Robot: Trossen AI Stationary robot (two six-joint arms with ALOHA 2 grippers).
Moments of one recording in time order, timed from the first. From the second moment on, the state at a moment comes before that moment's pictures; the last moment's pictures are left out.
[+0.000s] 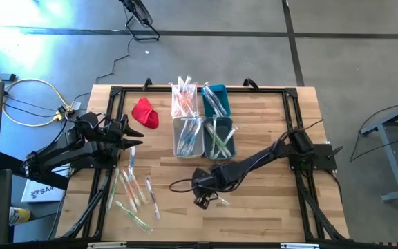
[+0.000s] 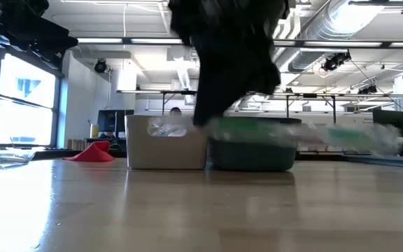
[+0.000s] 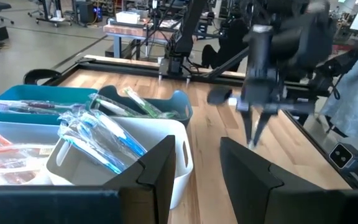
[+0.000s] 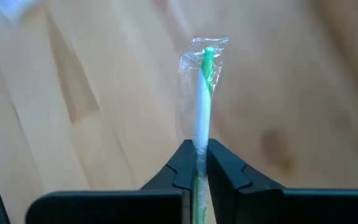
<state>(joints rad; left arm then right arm) 0.41 0.02 0.33 -0.41 0.44 -0.06 0.35 2.07 1.57 -0.61 0.10 0.83</state>
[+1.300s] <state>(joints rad) 0.41 0.02 0.33 -0.41 0.43 -0.06 0.25 1.54 1.58 -1.13 0.84 0.68</state>
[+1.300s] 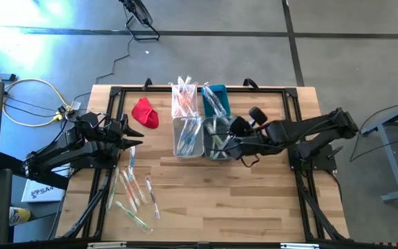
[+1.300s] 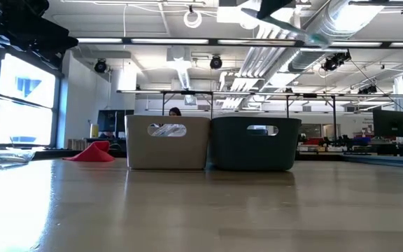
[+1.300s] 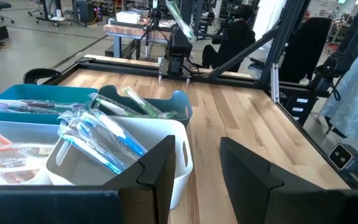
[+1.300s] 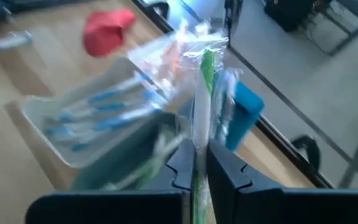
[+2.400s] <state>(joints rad) 0.41 0.02 0.33 -0.41 -0.02 -0.05 -0.17 1.34 0.80 0.03 0.32 0.40</state>
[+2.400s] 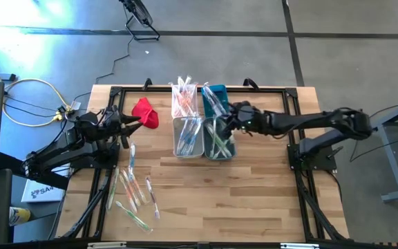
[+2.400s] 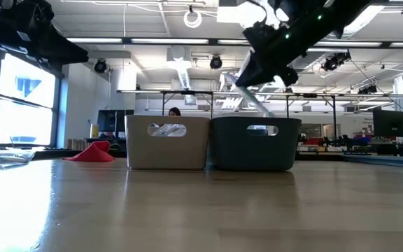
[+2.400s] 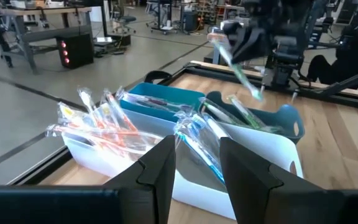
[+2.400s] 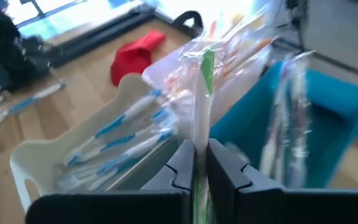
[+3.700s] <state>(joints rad) 0.41 0.02 0.33 -0.40 -0.02 -0.05 -0.17 1.58 0.80 0.09 0.21 0.60</state>
